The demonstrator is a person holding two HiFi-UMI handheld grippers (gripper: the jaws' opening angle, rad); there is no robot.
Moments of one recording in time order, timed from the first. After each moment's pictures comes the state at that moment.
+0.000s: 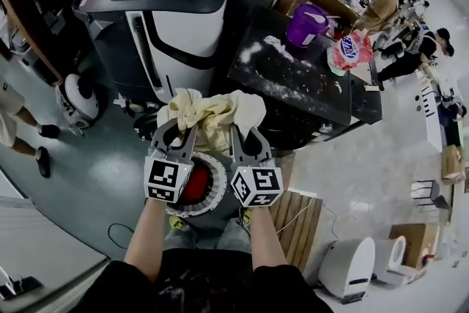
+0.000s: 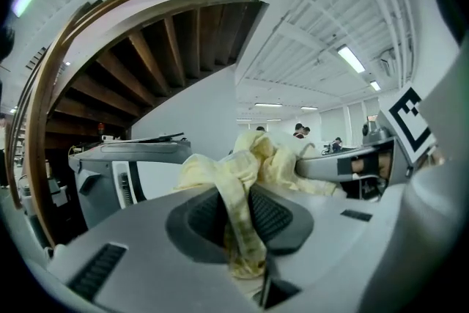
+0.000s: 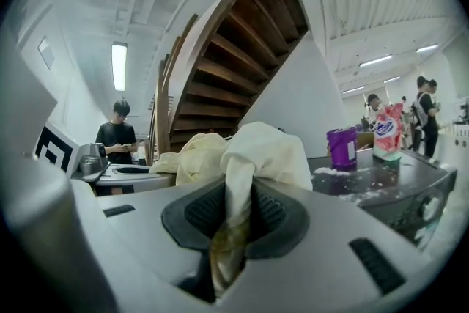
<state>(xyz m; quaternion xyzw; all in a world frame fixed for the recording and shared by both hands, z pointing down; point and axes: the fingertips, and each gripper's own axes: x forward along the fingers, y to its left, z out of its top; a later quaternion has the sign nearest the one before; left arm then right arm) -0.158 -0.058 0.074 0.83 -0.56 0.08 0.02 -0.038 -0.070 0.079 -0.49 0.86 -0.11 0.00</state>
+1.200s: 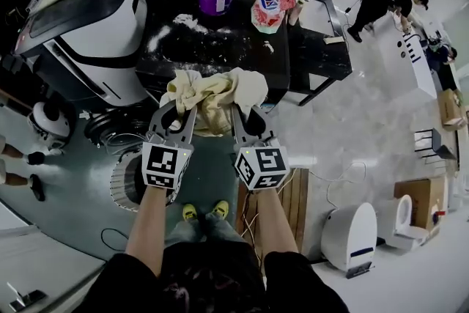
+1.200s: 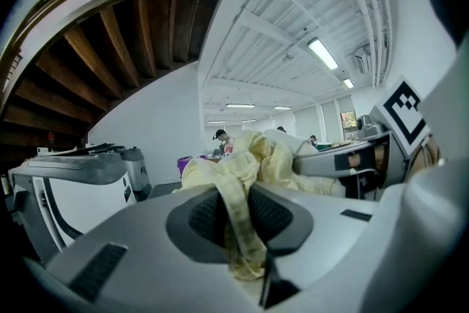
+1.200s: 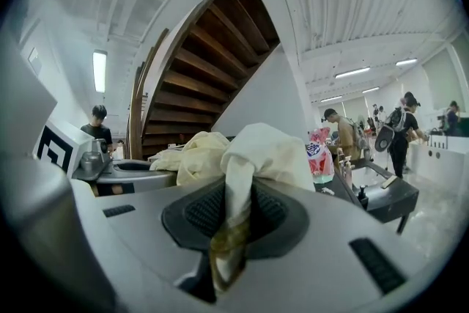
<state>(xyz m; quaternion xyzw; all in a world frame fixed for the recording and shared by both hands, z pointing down) 0.151 -0.112 0.063 0.87 -0.48 0.10 -0.01 0.268 -0.107 0.070 -0.55 0.83 -0.10 0.01</state>
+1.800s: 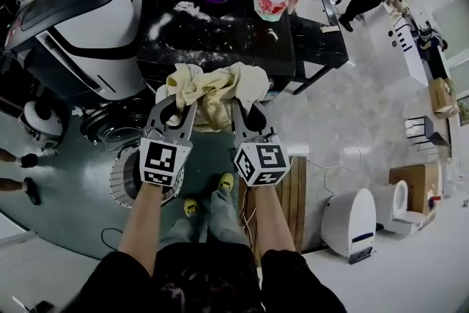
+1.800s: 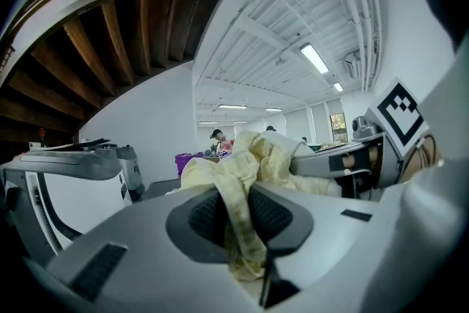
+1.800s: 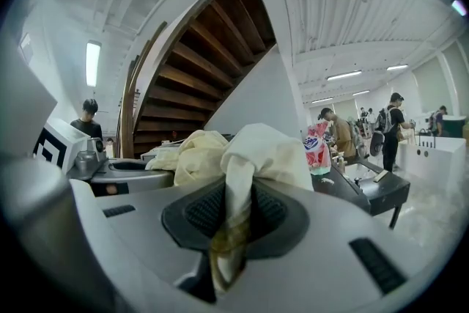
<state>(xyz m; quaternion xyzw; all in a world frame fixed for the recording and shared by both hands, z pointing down) 0.115 -0.103 0.081 0.89 -0.44 0.09 -0.02 0.232 -0.095 0.090 -0.59 0.80 -0.10 0.00</state>
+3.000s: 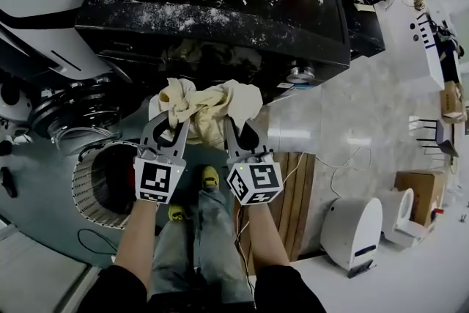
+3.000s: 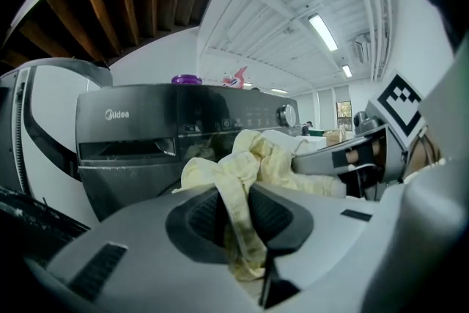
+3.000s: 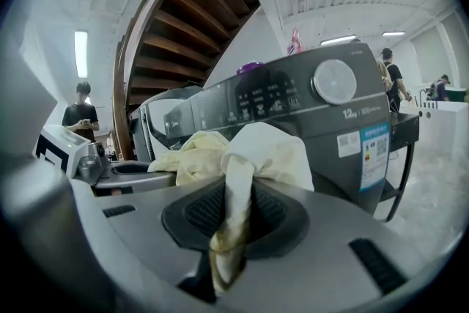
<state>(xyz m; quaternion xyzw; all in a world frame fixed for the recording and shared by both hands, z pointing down) 0.143 -0.156 0.401 0.88 -0.45 0.14 0.04 0.260 -0.146 0.410 -0.57 0.80 -0.18 -0.04</state>
